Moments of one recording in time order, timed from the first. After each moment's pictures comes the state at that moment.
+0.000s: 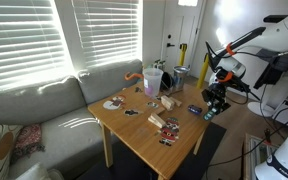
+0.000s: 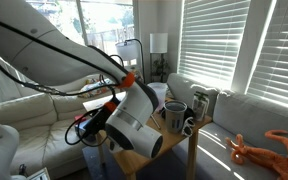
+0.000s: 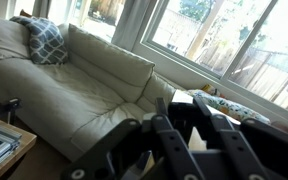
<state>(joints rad) -0.29 -0.05 -0.29 -2.53 0.94 1.25 0.13</state>
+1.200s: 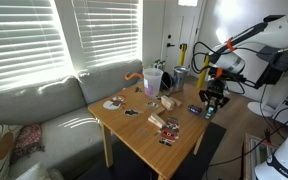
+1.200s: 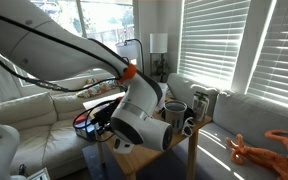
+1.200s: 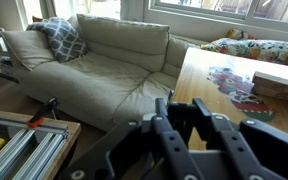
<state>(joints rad) -0.30 -0.05 -0.30 -2.46 0.83 1.34 0.48</state>
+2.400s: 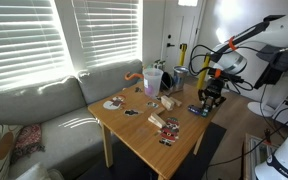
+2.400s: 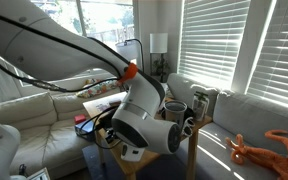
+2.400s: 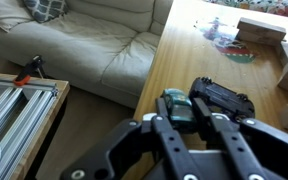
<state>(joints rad) -0.32 -0.05 -0.31 -2.44 0.78 1.52 0.48</state>
